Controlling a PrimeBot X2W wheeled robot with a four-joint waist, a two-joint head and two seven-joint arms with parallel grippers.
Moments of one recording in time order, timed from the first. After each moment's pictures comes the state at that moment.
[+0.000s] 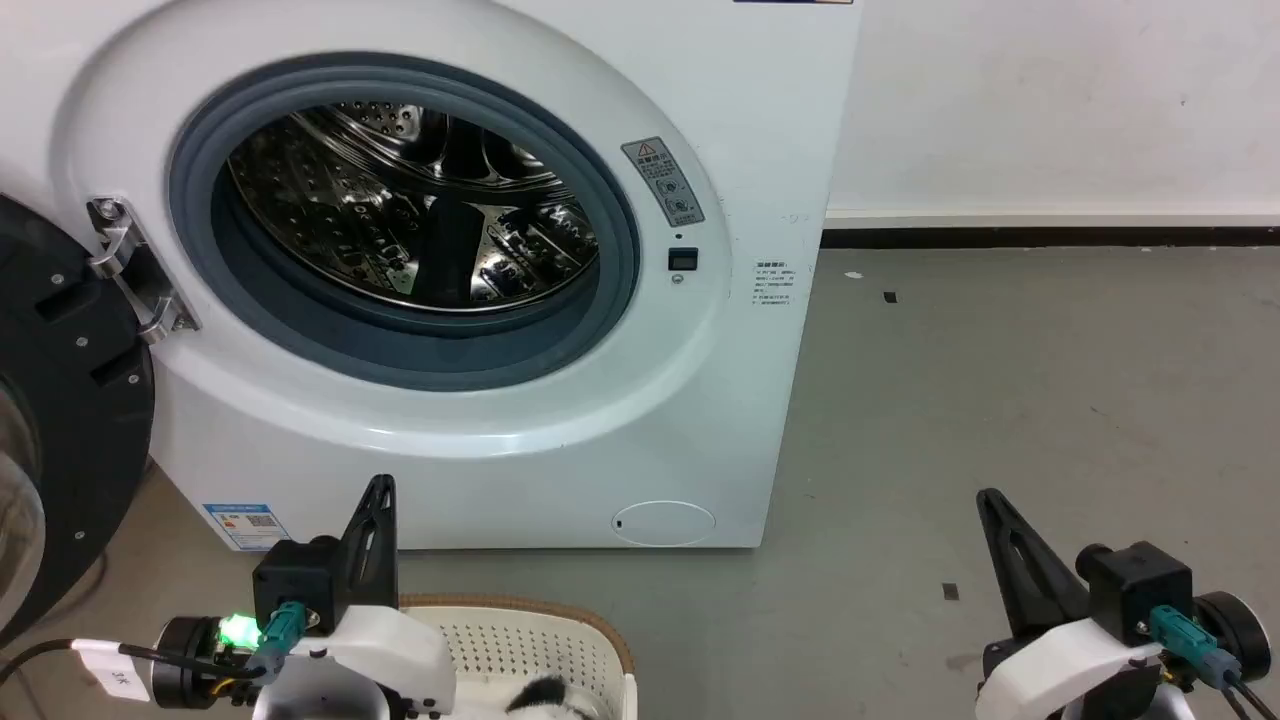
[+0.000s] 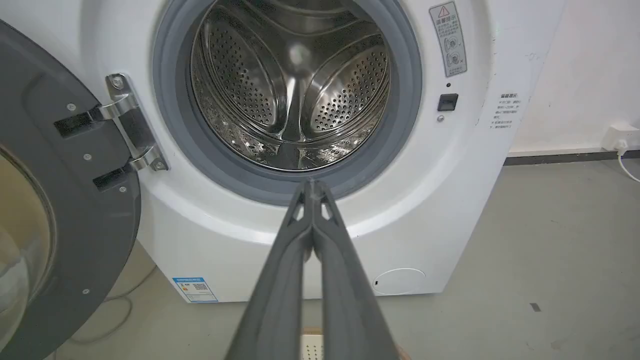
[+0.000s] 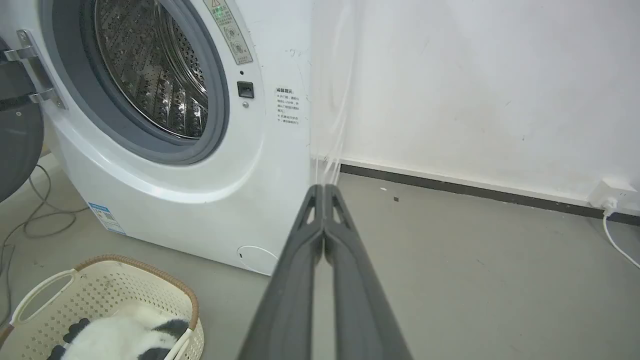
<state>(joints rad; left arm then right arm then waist) -0.01 0.05 0.00 0.00 0.00 0.00 0.00 0.01 -0.05 0.00 0.00 0.01 0.13 0.00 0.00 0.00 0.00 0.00</state>
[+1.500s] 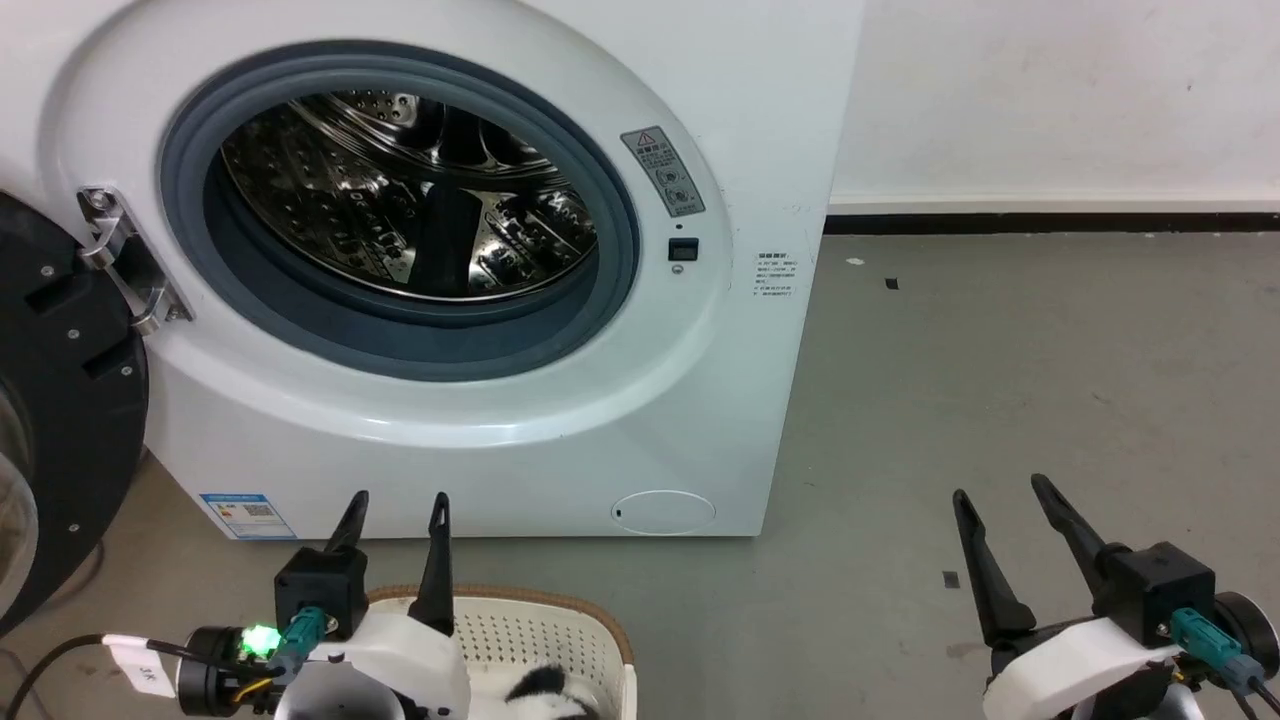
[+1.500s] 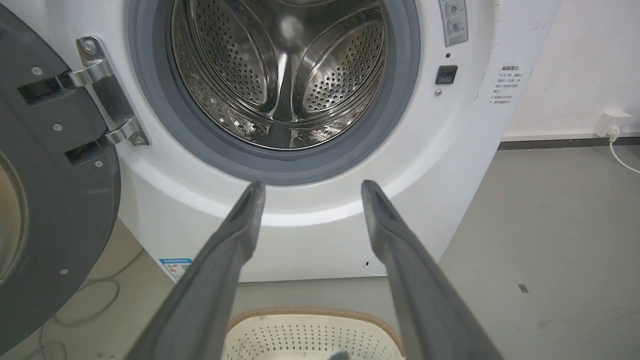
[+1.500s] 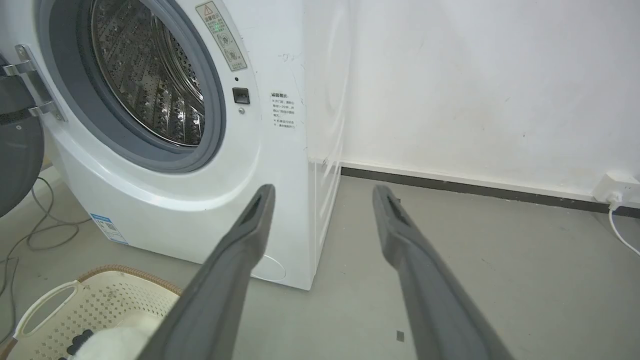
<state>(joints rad) -0.02 0.05 -0.02 0.07 -0.02 0.01 -0.02 0.01 -0.05 -0.01 -0.01 0.04 0.13 -0.02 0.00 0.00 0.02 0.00</state>
